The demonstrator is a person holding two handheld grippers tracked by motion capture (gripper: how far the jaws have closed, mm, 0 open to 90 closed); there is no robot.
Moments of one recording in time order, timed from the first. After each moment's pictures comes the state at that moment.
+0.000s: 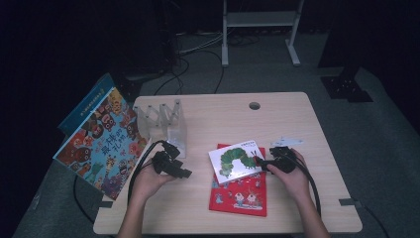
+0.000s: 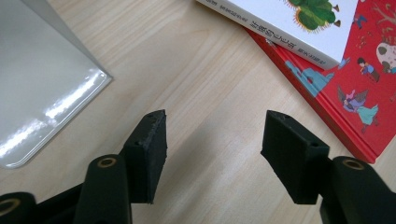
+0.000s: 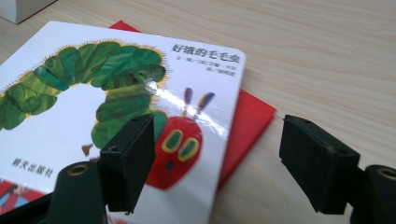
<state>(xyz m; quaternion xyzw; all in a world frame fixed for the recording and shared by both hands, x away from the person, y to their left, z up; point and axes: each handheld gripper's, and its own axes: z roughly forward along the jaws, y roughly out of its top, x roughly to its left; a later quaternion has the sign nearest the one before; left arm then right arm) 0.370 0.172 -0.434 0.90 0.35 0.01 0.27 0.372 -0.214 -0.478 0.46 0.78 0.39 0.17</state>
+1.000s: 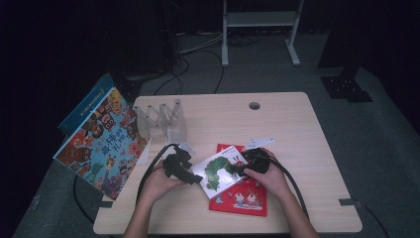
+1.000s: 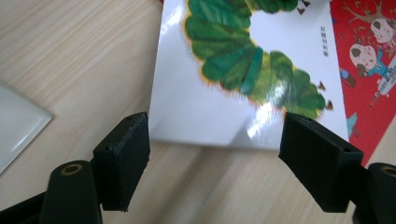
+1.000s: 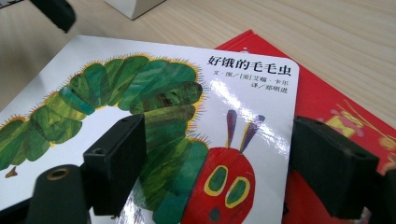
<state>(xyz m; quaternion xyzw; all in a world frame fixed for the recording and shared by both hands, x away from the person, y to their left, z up) 0.366 0.141 -0.444 0.91 0.31 0.00 0.28 0.384 -0.147 -0.491 0.35 0.83 0.43 0.07</state>
